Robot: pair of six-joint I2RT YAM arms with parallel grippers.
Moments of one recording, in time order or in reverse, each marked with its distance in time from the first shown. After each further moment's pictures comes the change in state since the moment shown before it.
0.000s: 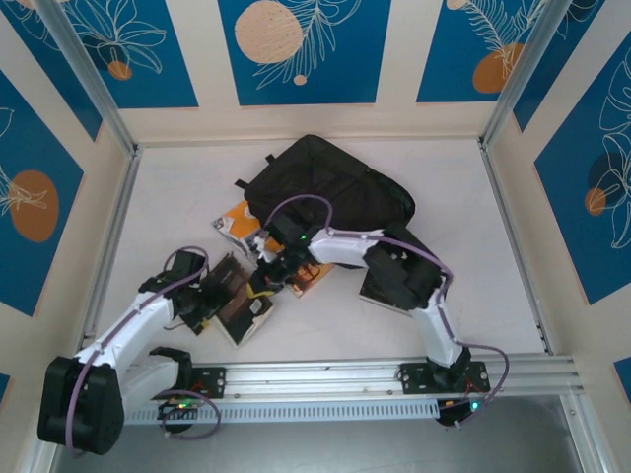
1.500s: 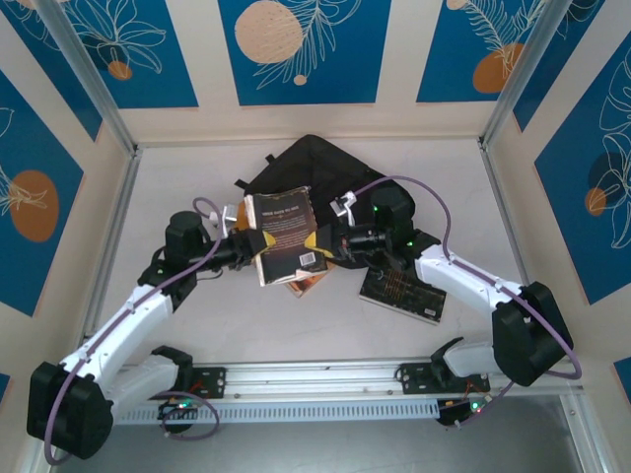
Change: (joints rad) left arm -0.142 -0.013 0.169 0.691 0.516 -0.088; right arm -0.312 -0.756 -0.573 0.465 -0.093 0.423
